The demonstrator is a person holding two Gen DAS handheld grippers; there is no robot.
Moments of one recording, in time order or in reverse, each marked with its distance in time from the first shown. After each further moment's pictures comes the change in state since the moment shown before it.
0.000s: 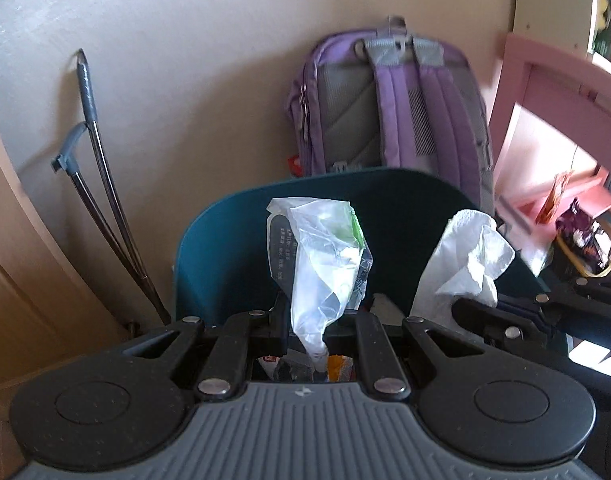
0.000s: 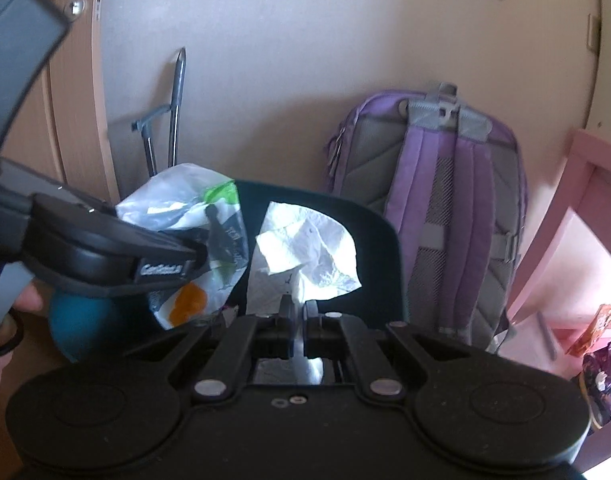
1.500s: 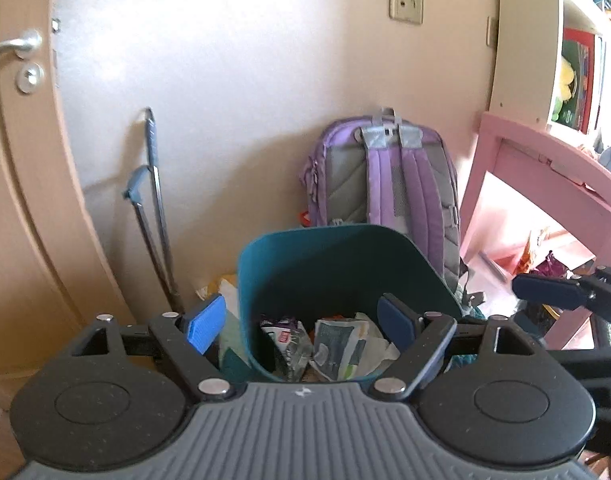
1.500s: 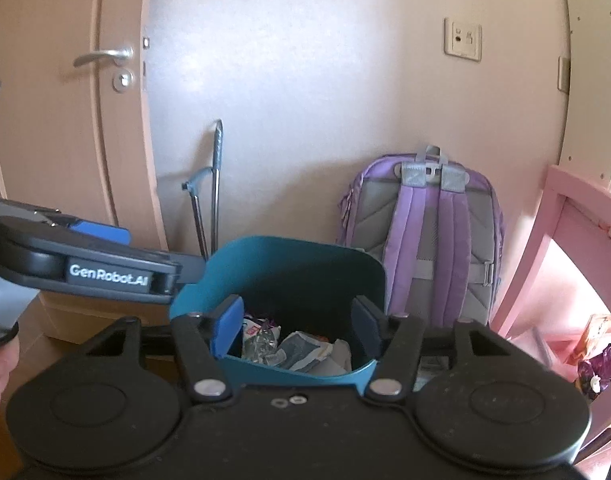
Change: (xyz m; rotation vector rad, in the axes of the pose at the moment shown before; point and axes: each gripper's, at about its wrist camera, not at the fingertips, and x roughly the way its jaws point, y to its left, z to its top) left arm -0.165 0.011 -0.033 -0.072 -0.192 0.008; right arm -0.144 -0.001 -0.001 0.029 -0.149 0.067
